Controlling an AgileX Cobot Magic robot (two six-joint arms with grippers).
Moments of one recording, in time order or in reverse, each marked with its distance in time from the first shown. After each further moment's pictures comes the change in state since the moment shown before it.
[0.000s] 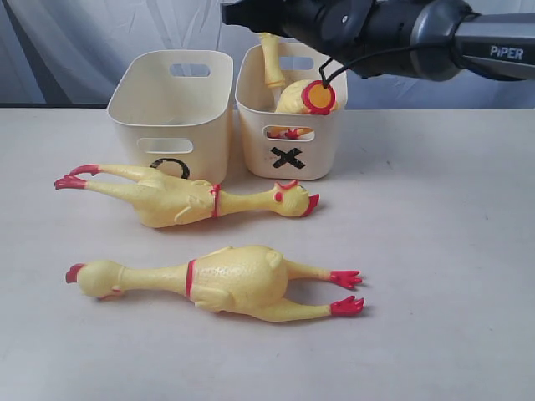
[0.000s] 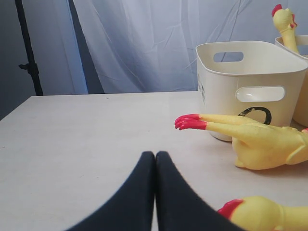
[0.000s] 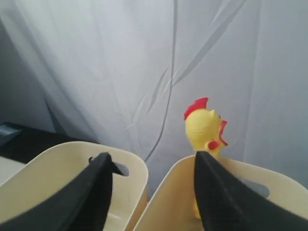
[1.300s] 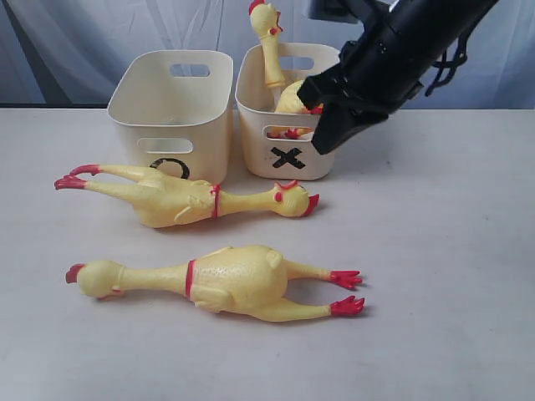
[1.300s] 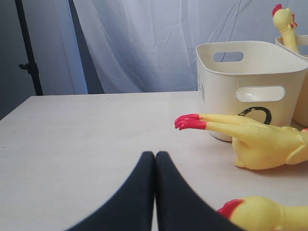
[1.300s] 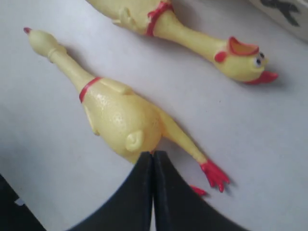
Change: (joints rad) left arm 0.000 0.000 0.000 0.000 0.000 0.000; right arm -0.159 -0.276 0.072 -0.209 1.402 0.211
